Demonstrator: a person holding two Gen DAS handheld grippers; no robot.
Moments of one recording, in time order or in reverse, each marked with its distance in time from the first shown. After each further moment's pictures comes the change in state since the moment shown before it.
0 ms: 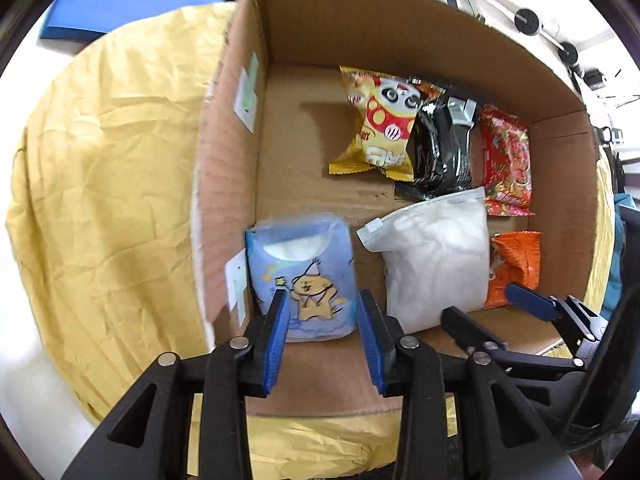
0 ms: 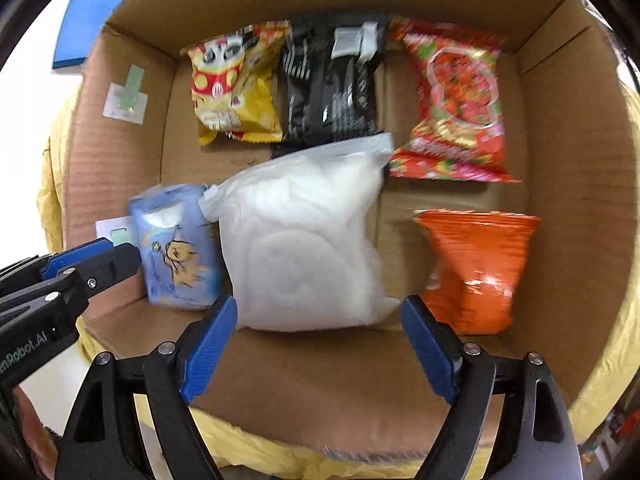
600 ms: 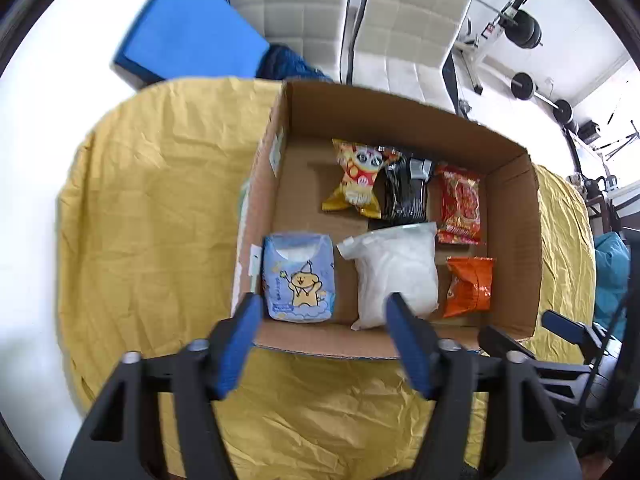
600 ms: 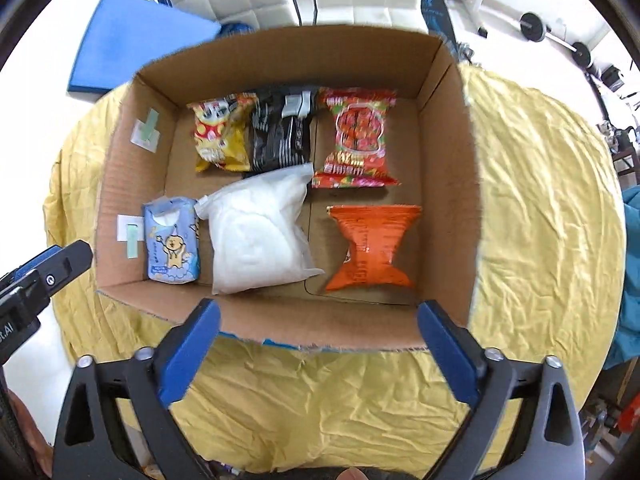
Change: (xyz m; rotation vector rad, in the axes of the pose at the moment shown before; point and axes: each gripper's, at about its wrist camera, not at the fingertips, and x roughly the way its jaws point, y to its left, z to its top) left arm -0.081 -0.005 -0.063 -0.081 -0.287 0.012; right arm -0.082 -0.028 -0.047 0.012 -0.190 -0.105
